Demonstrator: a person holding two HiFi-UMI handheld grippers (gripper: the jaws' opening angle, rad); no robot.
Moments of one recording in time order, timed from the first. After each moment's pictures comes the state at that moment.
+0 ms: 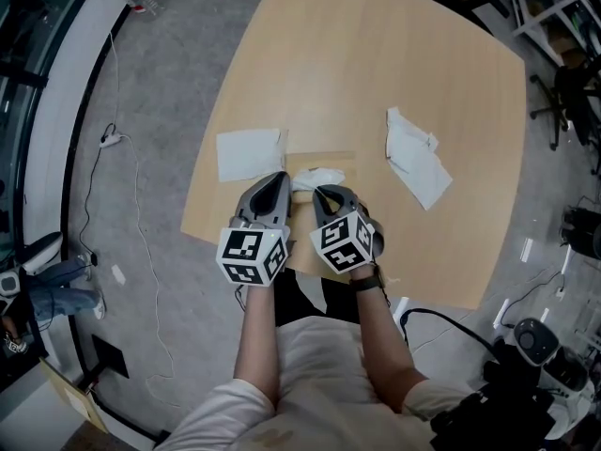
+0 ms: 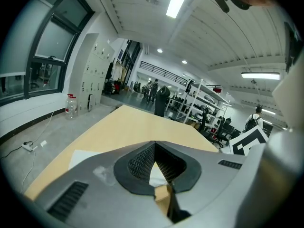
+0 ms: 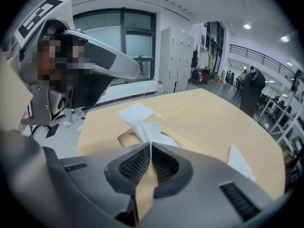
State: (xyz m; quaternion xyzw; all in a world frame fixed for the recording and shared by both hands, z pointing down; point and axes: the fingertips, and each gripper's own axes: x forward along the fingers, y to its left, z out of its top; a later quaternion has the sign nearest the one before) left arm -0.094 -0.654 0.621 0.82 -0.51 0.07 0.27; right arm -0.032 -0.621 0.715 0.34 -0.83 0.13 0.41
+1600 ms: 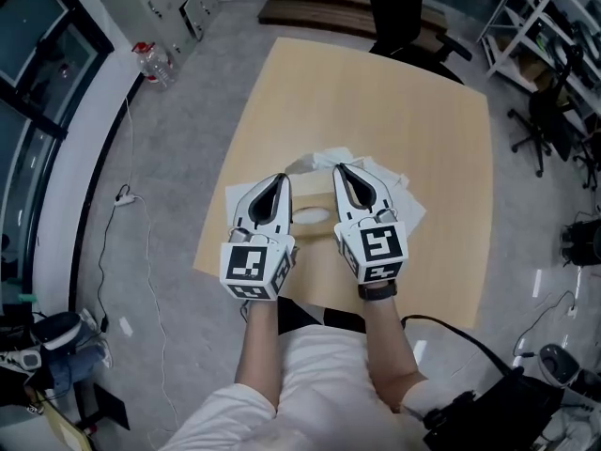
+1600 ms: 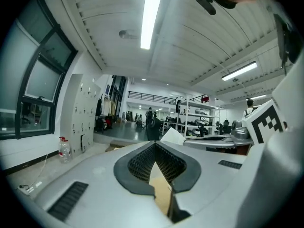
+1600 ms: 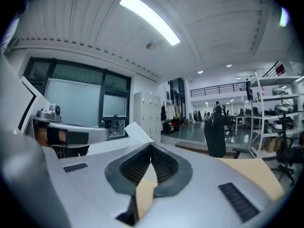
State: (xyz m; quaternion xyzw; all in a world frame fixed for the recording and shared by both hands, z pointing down) left arm -0.066 -0.657 0.437 0.85 -0.52 0.00 0.08; right arm 0.028 -0.673 0.444 0.52 -0.85 0.03 0.09
